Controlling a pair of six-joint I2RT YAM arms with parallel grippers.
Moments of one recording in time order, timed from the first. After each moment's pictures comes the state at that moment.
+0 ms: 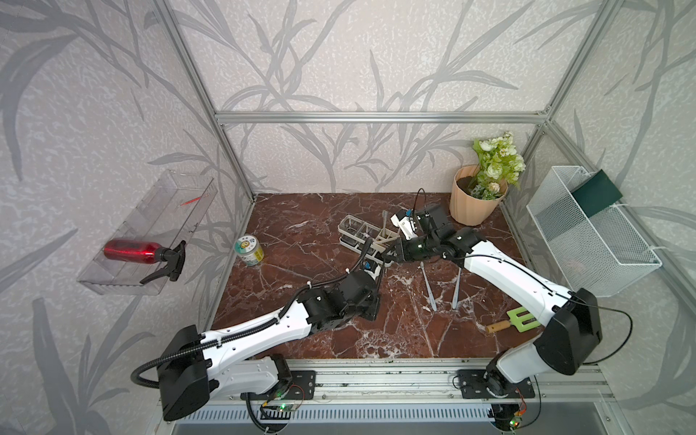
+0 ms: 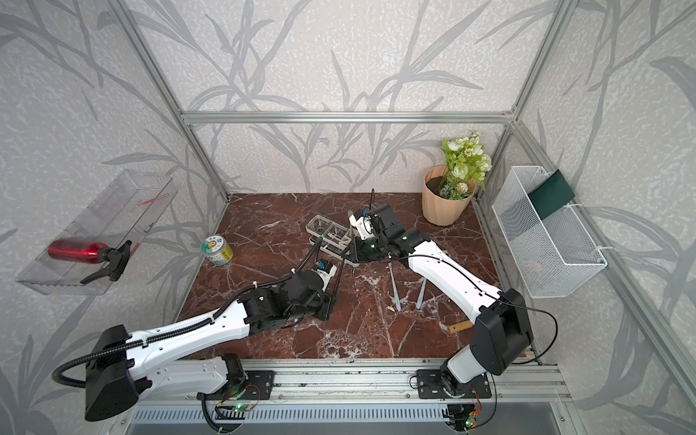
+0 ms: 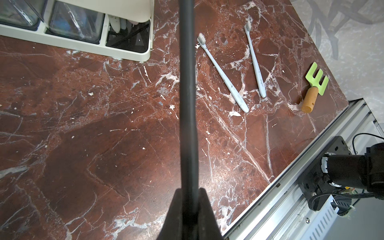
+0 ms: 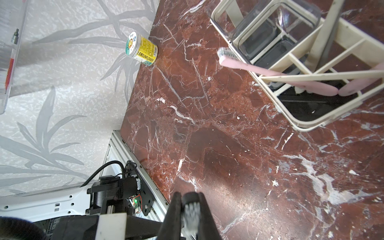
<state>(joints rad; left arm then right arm) -0.99 1.18 0.82 -0.45 -0.09 -0.55 0.60 1.53 1.31 -0.58 -0.51 0.50</state>
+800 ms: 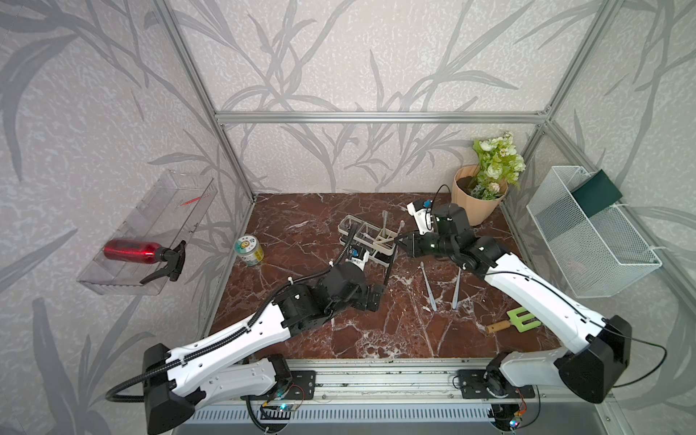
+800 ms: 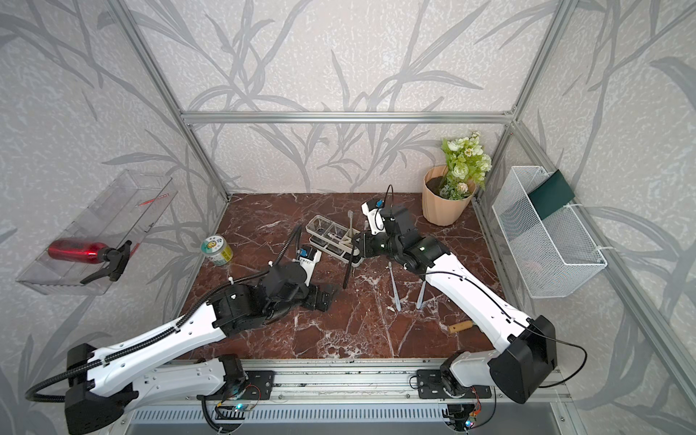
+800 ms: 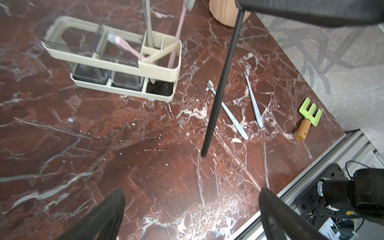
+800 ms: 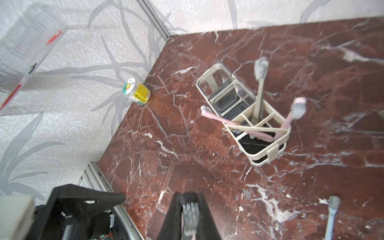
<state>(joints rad) -0.97 1.05 1.01 -0.66 -0.27 -0.52 0.60 1.33 1.24 -0.45 -0.26 0.43</state>
